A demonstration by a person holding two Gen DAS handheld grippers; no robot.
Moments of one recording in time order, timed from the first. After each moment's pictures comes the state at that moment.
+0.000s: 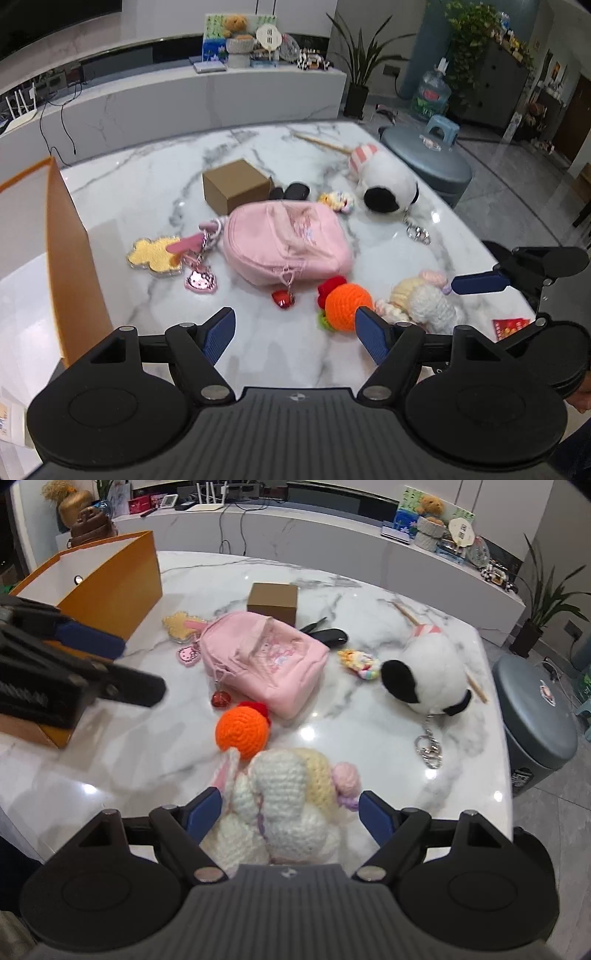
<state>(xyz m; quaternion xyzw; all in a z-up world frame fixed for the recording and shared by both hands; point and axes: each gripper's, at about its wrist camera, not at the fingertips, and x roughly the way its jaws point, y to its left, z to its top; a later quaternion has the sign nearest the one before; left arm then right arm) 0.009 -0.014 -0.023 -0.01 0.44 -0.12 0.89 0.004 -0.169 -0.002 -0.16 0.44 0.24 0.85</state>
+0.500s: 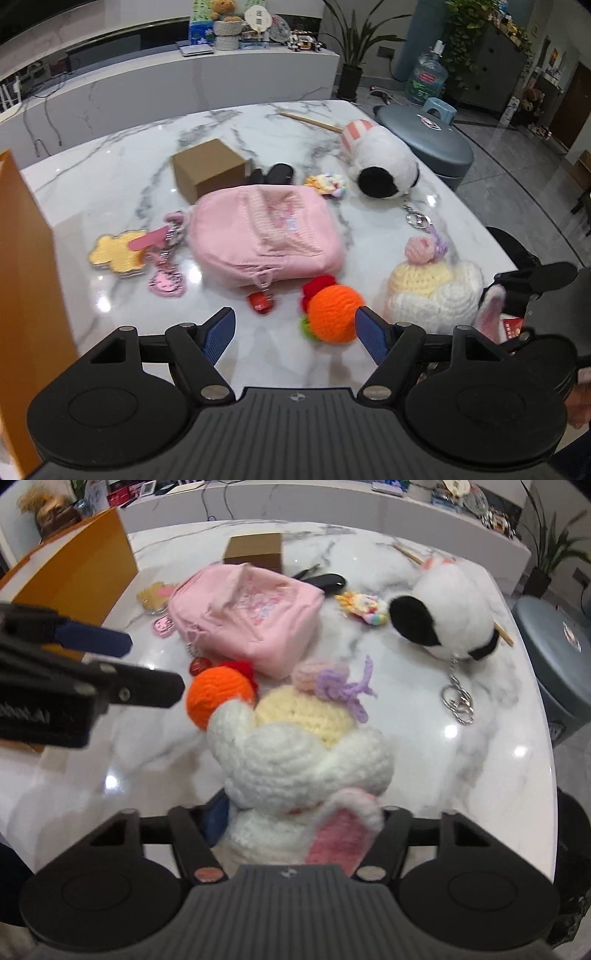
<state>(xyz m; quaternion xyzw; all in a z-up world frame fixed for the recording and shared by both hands) 0.034 -0.038 -0.047 0.00 0.46 -0.13 0.88 0.033 -0.185 -0.040 -0.12 0.50 0.22 0.83</state>
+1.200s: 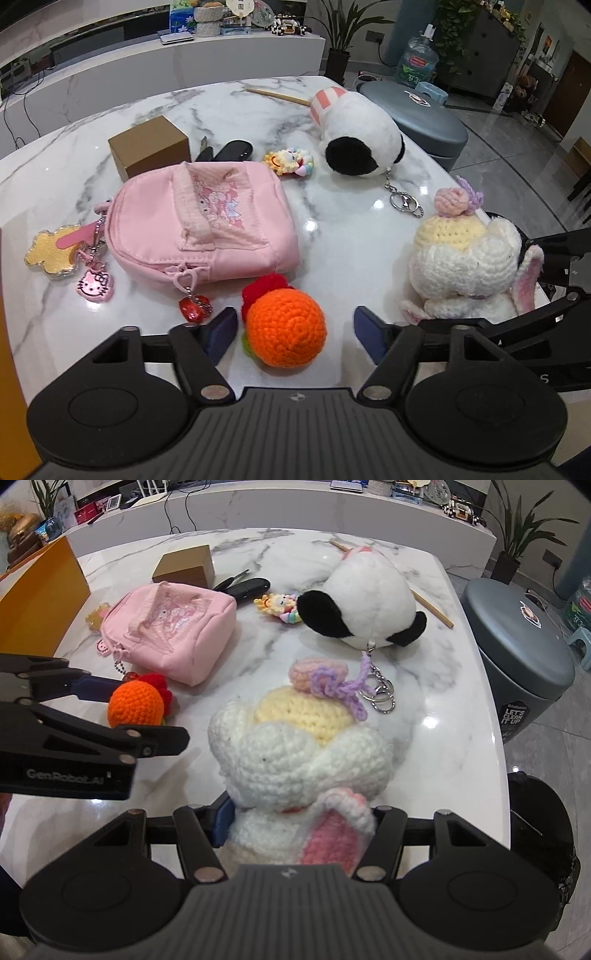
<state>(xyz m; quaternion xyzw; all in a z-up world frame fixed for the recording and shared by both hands) 0.053 -0.077 -0.085 0.00 0.47 -0.15 0.87 0.048 -0.225 -0.035 -0.11 0.50 0.19 0.84</state>
